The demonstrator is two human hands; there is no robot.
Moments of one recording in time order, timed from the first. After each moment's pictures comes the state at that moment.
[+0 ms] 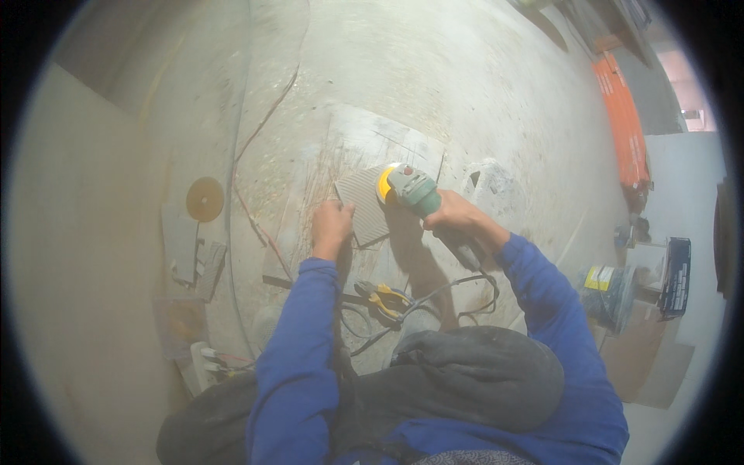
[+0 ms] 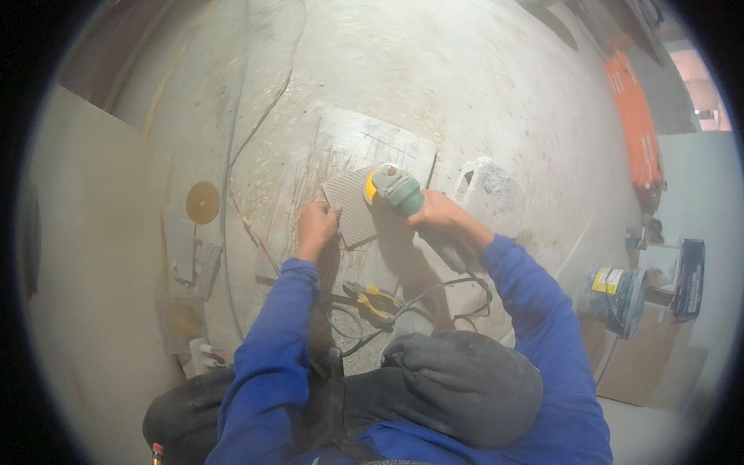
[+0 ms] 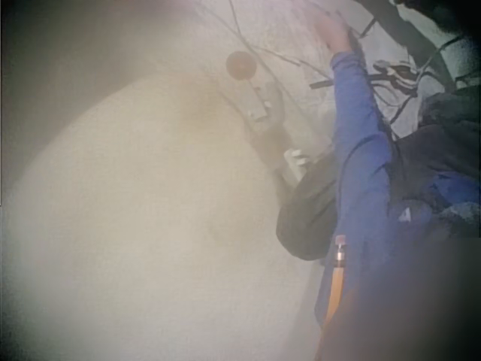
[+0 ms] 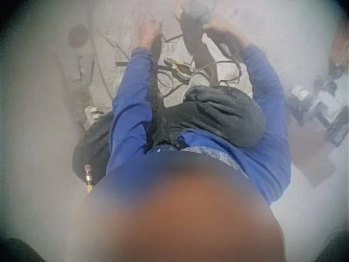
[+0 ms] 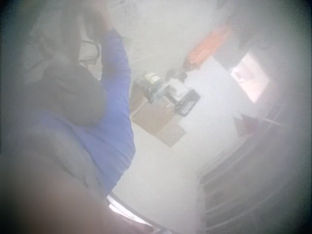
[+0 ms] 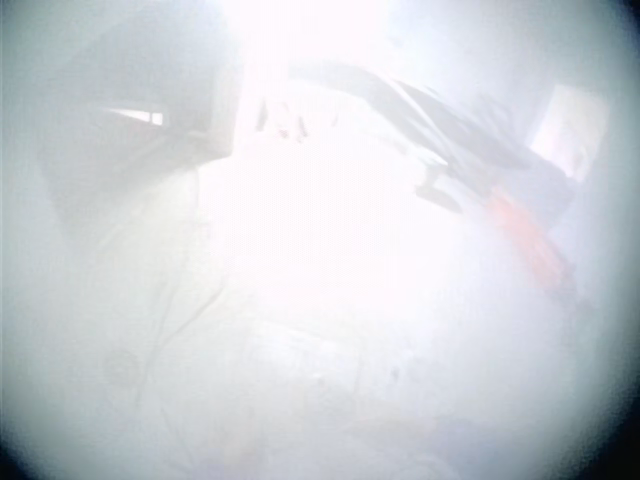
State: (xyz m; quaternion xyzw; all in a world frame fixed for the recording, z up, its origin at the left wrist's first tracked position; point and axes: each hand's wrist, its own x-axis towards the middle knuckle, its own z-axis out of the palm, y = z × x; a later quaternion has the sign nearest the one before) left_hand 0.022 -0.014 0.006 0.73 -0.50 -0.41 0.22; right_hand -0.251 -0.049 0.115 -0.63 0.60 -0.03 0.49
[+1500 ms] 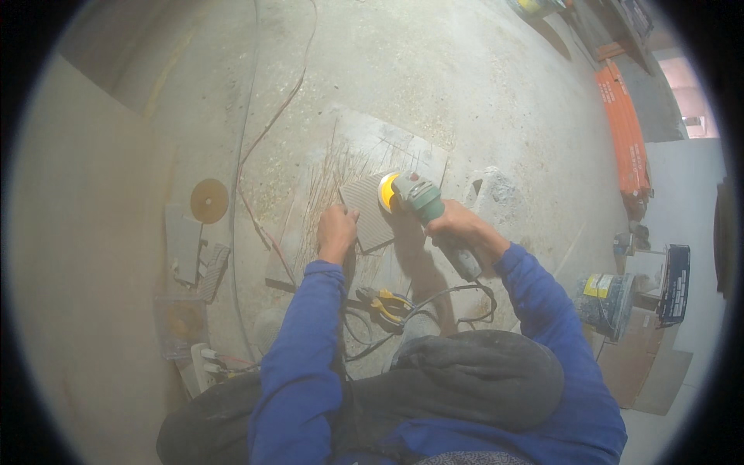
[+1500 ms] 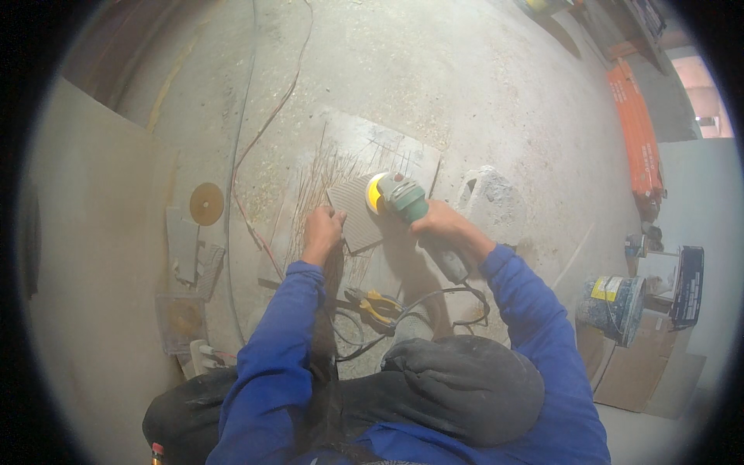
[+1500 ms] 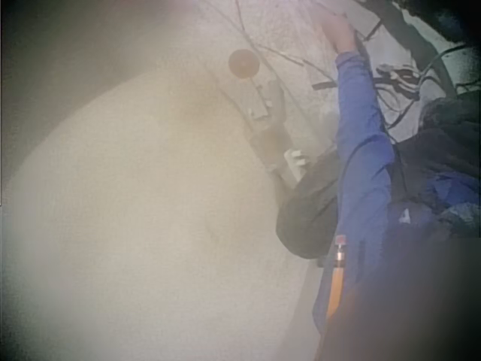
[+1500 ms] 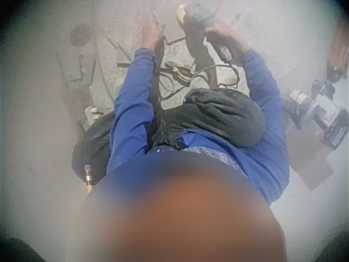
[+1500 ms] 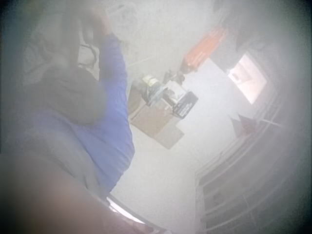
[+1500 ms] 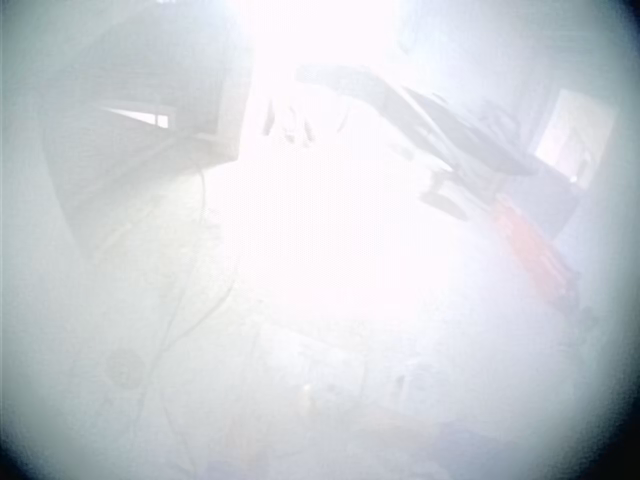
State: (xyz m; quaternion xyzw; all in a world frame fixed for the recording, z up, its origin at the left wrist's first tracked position) left_hand 0.019 -0.012 0.016 0.74 -0.50 -0.40 0.21; right_hand -0.238 -0.040 0.131 -0.52 0.64 -0.03 0.57
